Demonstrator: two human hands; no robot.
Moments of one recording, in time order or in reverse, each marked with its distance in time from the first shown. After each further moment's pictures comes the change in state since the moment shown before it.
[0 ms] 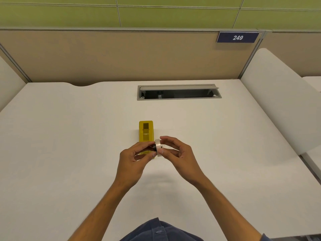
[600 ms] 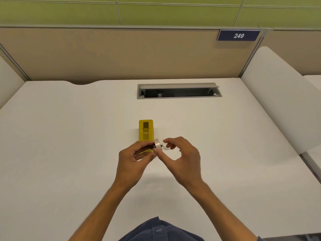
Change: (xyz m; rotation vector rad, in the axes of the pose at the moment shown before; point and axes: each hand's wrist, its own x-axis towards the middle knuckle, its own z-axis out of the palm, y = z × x) left_hand -0.003 0.002 0.001 0.028 0.036 0.051; right_hand -0.009 -0.004 0.011 -0.720 0.341 -0.355
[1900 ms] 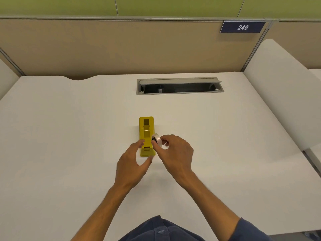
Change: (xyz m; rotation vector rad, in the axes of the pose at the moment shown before) left_hand 0.008 -0.062 -0.006 0.521 0.013 -0.015; right_hand 0.021 0.005 0.043 -0.333 -0.027 0.196
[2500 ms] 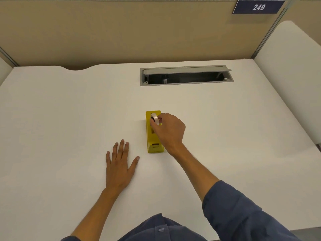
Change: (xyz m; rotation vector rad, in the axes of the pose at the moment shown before) left_hand 0.002 -0.107 -0.008 0.528 -0.145 -0.068; right_hand 0.069 -0.014 0.075 -0.150 -0.159 0.081
